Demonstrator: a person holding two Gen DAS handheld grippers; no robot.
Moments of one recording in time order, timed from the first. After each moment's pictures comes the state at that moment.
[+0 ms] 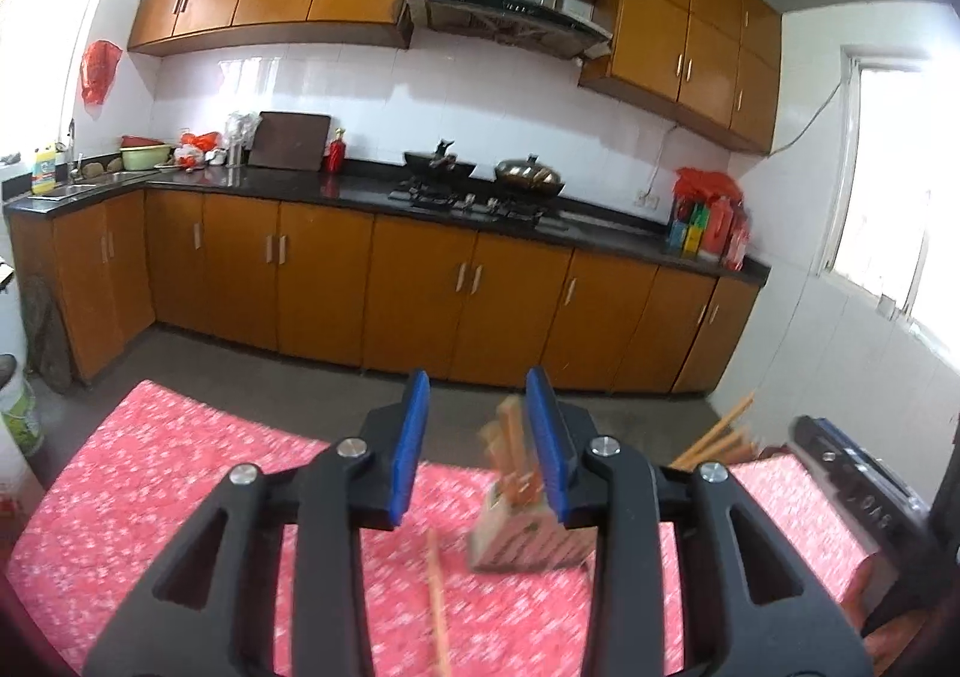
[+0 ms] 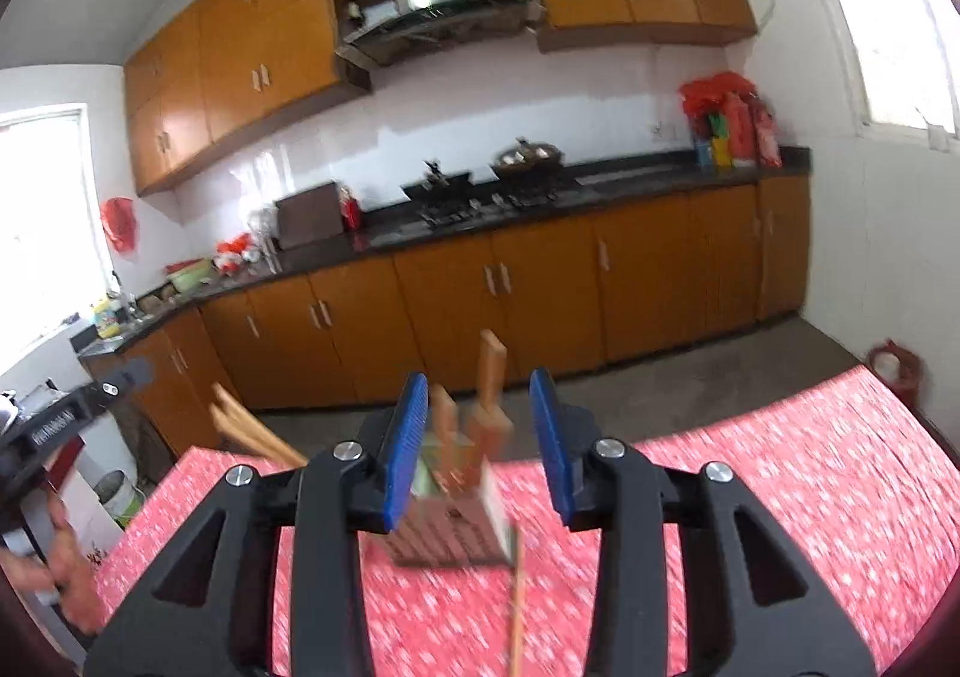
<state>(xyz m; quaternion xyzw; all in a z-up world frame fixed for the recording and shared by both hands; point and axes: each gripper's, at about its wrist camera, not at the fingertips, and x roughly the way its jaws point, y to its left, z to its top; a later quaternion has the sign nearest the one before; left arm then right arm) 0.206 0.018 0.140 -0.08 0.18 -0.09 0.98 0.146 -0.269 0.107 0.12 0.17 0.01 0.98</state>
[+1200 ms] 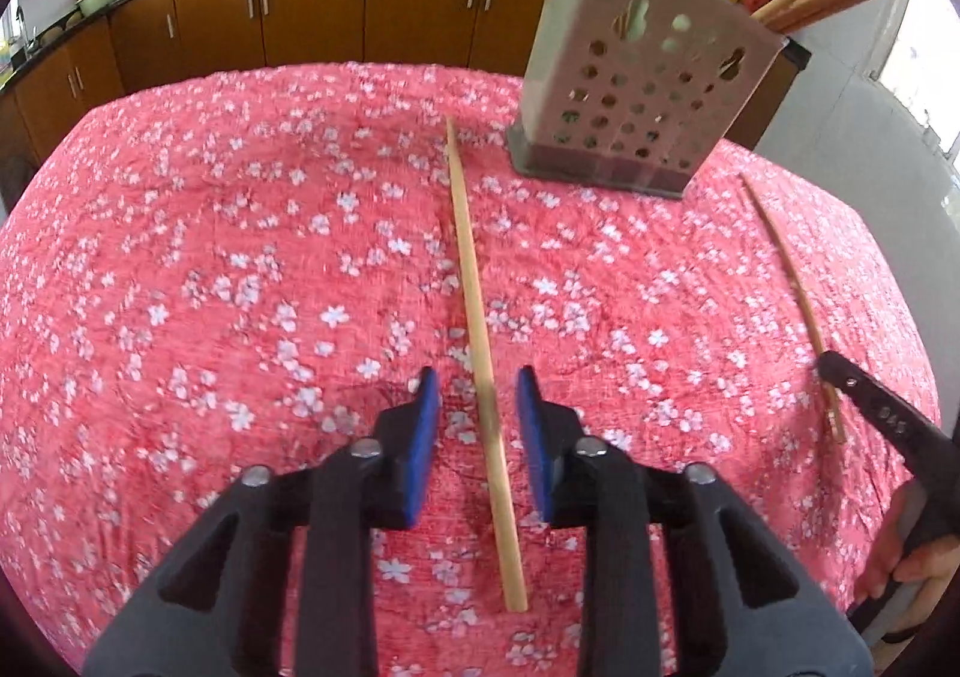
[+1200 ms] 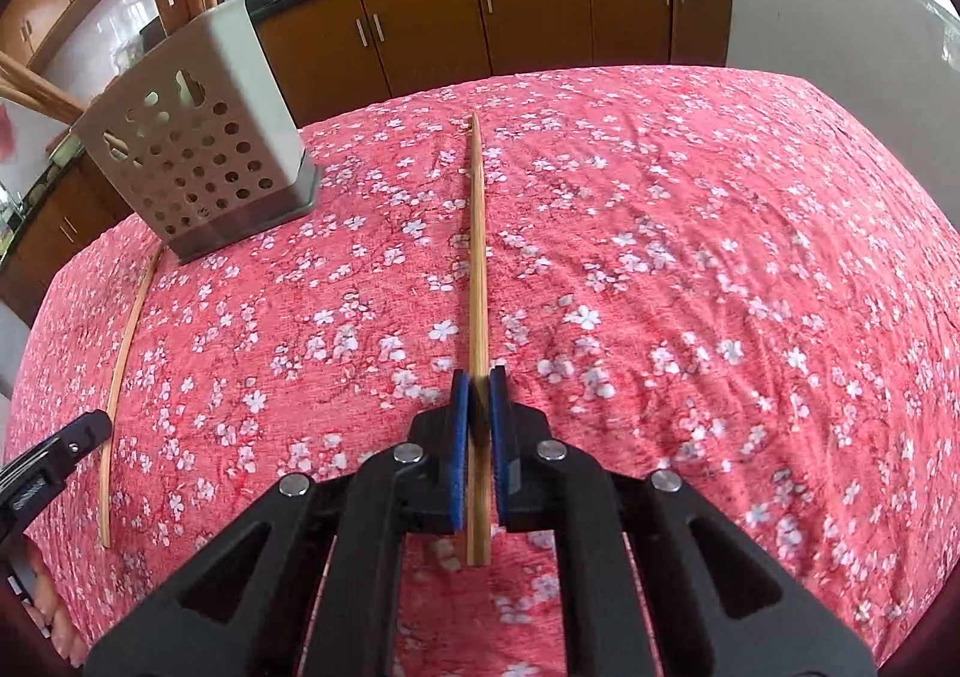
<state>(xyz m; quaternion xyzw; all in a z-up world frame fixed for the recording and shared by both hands) 0.217 -0.012 -0.102 -0.03 0.46 -0.10 0.88 0.151 -0.291 -0.107 0.14 0.42 -0.08 0.89</state>
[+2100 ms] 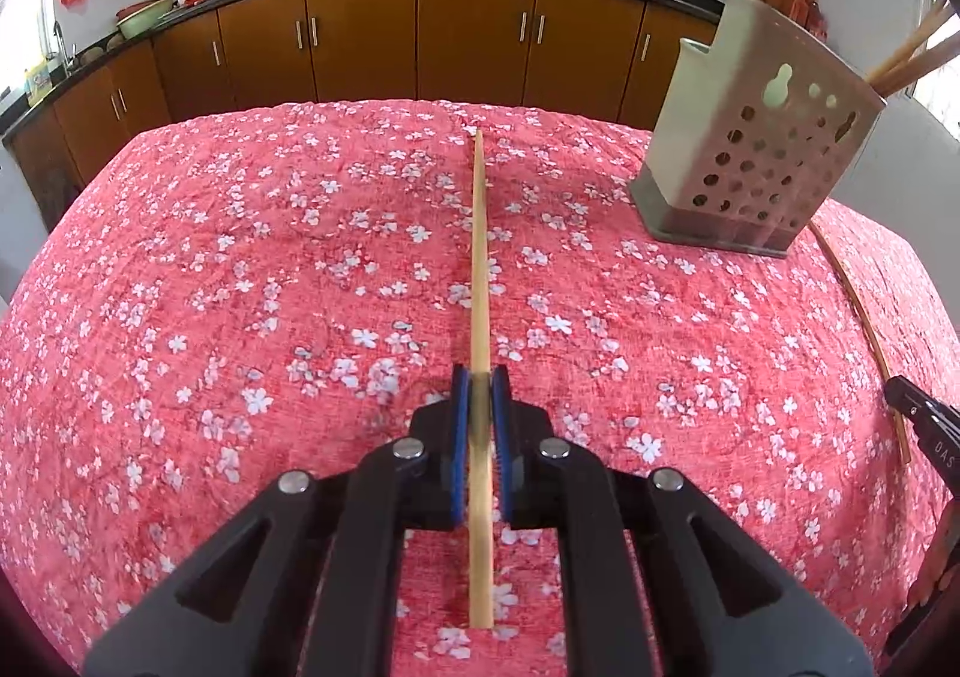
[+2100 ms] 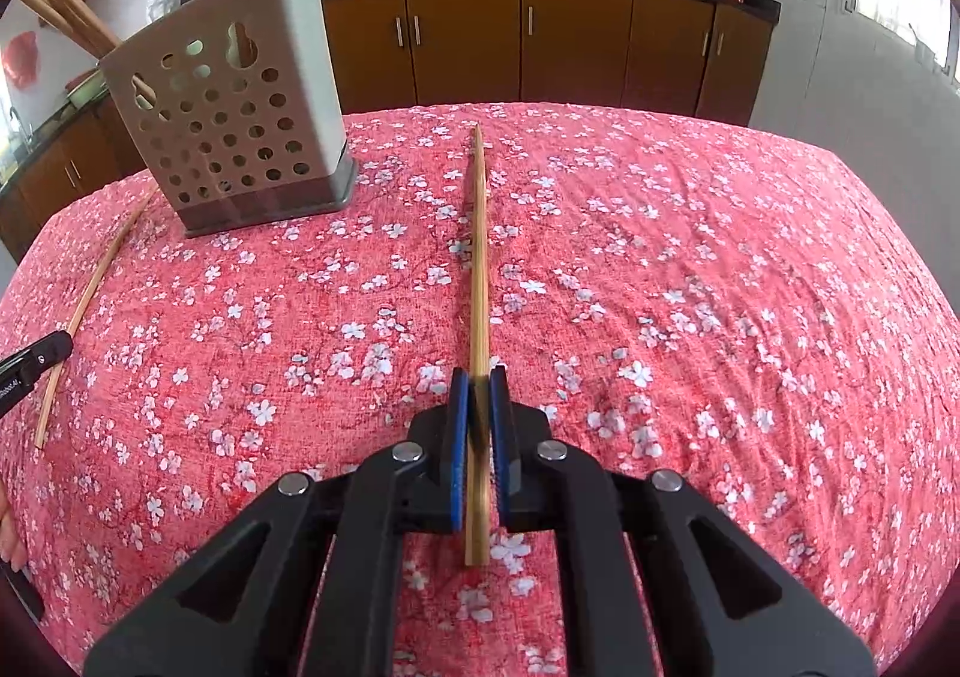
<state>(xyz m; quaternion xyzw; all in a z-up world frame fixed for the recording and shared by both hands) 0.244 0.037 -0.104 -0.01 0.42 -0.05 0.91 0.175 -0.259 -0.112 0.06 0.41 -0.07 0.91</state>
